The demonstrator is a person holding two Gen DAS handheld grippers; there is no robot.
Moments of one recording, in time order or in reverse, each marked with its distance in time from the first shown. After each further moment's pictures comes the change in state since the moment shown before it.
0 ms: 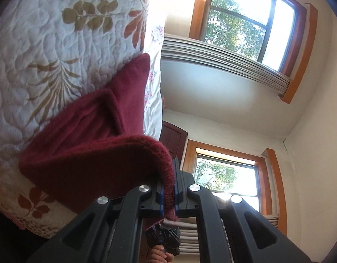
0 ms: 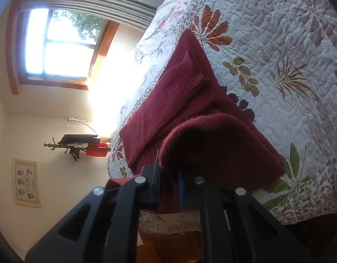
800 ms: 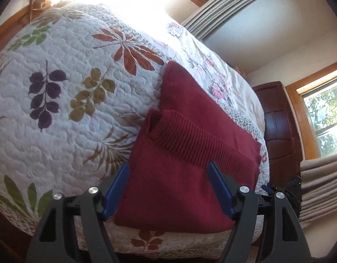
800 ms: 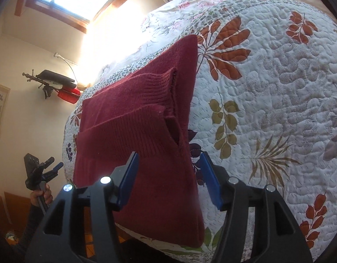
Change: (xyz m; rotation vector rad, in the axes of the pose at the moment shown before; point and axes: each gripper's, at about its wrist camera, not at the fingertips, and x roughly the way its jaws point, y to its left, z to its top) left arm 0.038 -0.066 -0.004 0.664 0.079 0.811; right arm 0.042 -0.023 0.078 -0.430 0.171 -0.191
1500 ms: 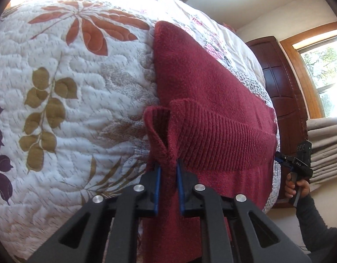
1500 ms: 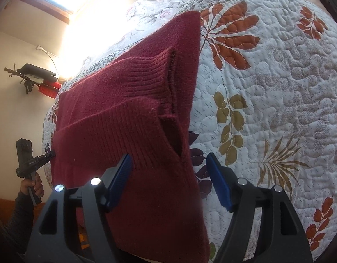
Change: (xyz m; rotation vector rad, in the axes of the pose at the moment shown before) left arm 0.068 0.023 0.031 0.179 0.236 -0.046; right arm 0.045 0.020 0.008 0.002 0.046 -0.127
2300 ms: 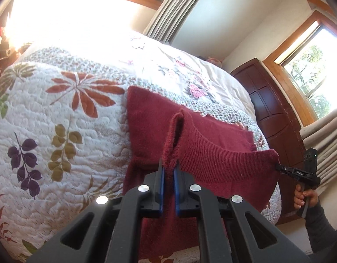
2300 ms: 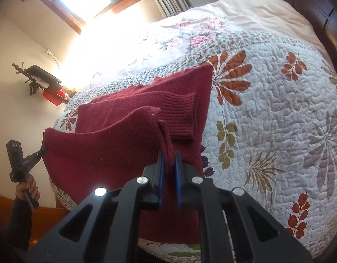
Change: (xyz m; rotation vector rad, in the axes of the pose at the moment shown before) left arm -0.104 -0.063 -0.020 0.117 -0.308 0.028; right arm -0.095 0.039 -0.009 -0.084 -0.175 -0.031
